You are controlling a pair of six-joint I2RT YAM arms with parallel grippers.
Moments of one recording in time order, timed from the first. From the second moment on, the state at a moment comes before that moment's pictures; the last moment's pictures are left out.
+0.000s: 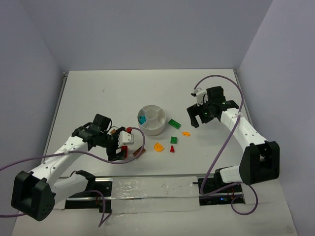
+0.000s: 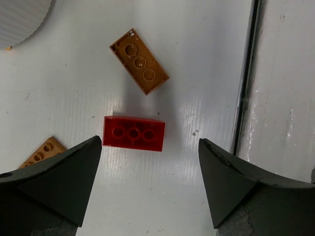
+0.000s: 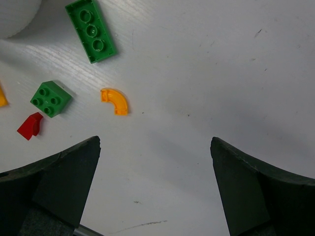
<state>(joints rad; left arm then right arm) -0.46 1.04 0.68 -0.78 0.61 0.90 0.16 1.35 1.01 -0.68 -0.22 -0.30</state>
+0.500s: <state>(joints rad) -0.48 0.81 0.43 -0.60 0.50 1.00 0.16 1.34 0.99 -0.68 -0.20 -0.30</state>
